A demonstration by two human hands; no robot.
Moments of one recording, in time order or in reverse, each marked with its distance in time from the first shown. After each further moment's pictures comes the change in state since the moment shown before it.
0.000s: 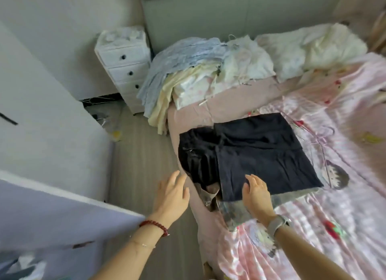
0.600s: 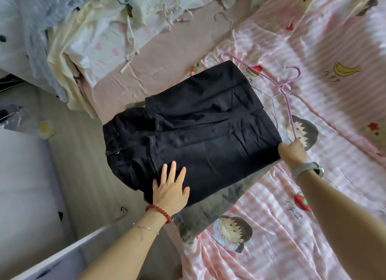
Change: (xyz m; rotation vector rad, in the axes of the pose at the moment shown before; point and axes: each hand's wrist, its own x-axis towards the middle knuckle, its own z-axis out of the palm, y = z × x) left_hand 0.151 0.120 0.152 0.213 -0.569 0.135; right_hand 0.168 0.233 -0.069 0.279 0.126 0.877
